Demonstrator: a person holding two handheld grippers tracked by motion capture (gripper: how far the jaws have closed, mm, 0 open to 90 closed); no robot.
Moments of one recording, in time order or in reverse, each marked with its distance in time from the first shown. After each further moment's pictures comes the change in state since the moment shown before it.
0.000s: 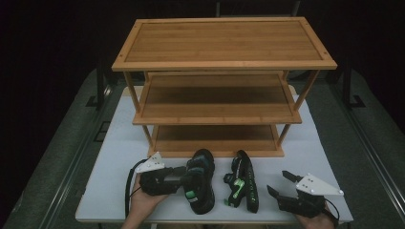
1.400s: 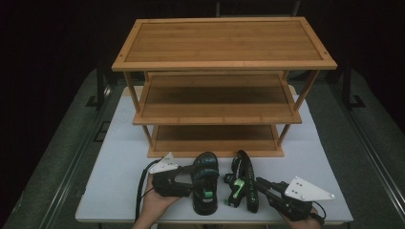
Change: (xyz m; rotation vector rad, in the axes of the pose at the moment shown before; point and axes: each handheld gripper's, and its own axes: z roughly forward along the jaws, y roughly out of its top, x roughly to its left) left arm -0.014 0.005 0.026 -0.008 -0.018 0.008; right arm 0.040 0.029 0.002 -0.131 0.164 -0.040
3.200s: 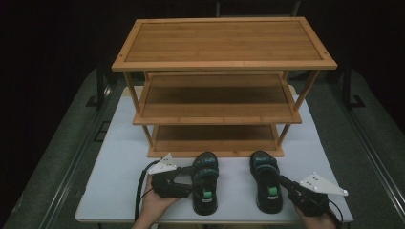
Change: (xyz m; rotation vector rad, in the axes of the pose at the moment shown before) left arm 0.001 -0.004 -0.001 -0.005 -0.011 -0.016; right arm -0.037 -0.024 -0.020 0.169 -0.279 0.140
